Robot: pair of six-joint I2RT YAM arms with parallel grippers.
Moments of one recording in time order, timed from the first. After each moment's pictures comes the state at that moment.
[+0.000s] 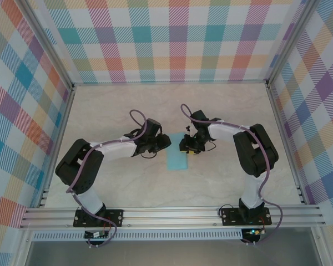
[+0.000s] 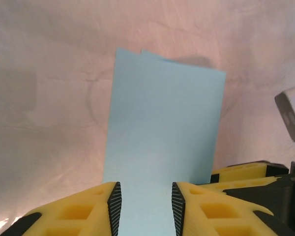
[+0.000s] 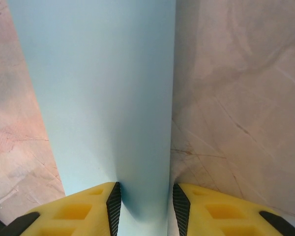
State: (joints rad) left arm -0.63 1.69 0.93 -0.10 0.13 -0.97; right arm 0.49 1.90 1.14 -0.57 -0.47 0.51
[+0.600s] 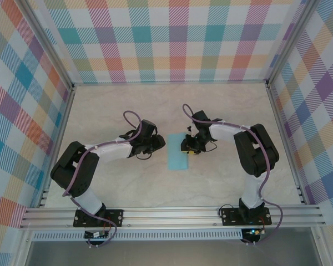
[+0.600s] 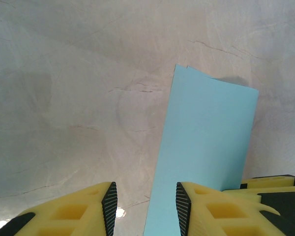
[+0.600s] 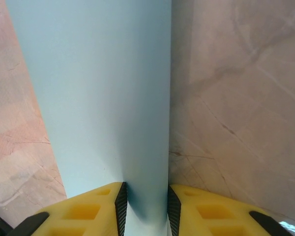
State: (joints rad) left arm -0.60 1.65 0.89 -0.13 0.09 -0.97; right arm 0.47 1.89 1.12 -0.55 -0.48 0.53
